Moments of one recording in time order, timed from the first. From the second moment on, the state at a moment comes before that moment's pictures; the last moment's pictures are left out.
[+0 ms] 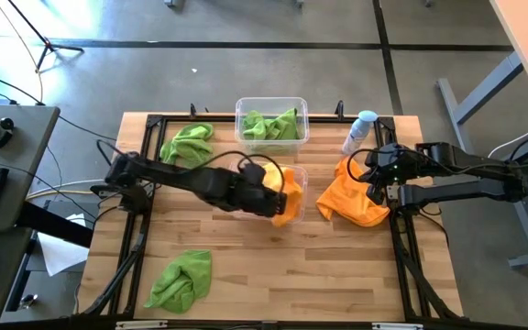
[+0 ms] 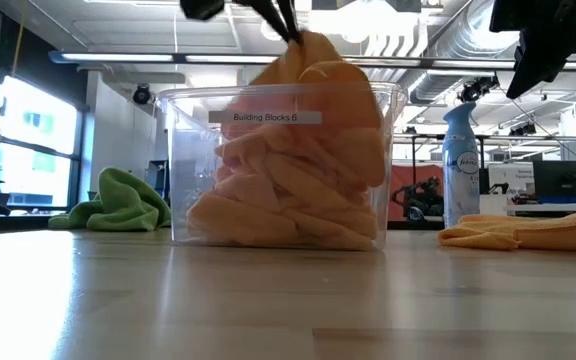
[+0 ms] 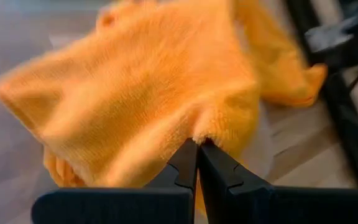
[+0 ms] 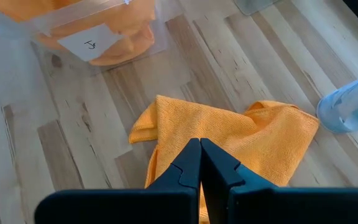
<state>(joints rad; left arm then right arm) -0.22 1.88 1.87 -1.10 -0.49 -1.38 -0.11 0.72 0.90 -1.15 0.10 0.33</state>
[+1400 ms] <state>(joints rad) -0.03 2.23 1.87 -1.02 -0.05 -1.36 -0.11 0.72 0.90 -1.19 0.09 0.33</state>
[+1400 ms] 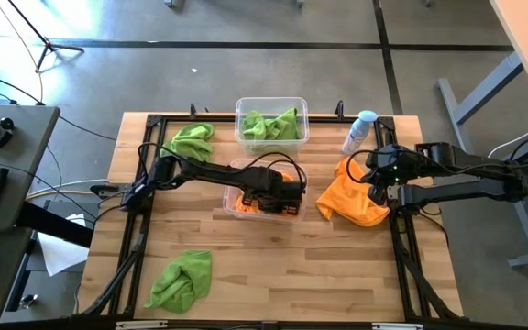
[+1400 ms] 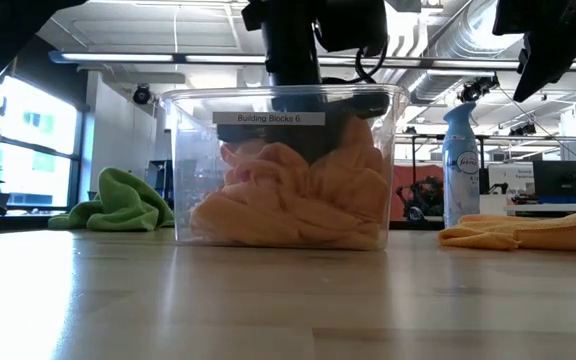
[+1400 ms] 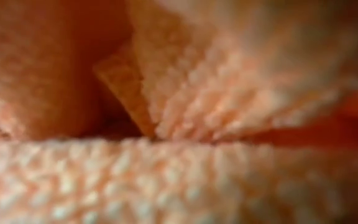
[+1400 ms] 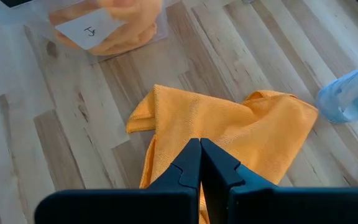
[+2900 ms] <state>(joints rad) -0.04 2.11 2.31 -1.57 -0.28 -1.05 -0.10 0.83 0.90 -1.18 0.13 0.69</state>
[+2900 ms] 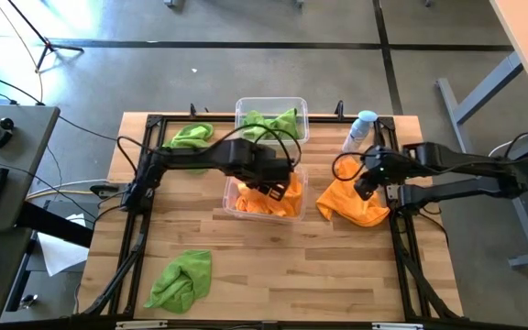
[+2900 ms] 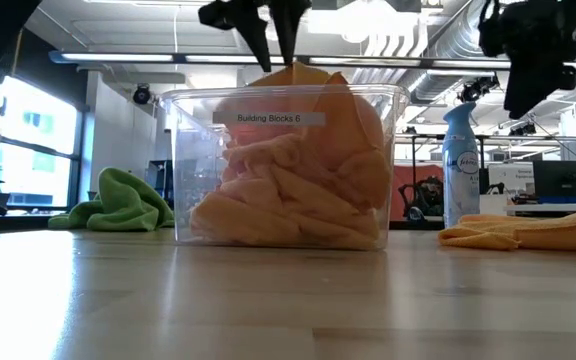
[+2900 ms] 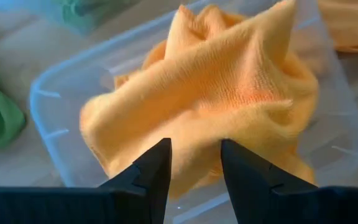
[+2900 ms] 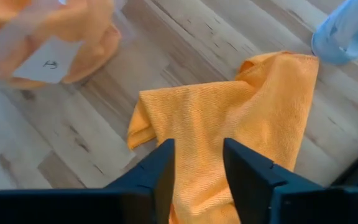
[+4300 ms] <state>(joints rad) -0.10 1.01 1.06 -0.85 -0.29 -0.72 0.11 1.21 0.69 -1.04 0.25 1.35</state>
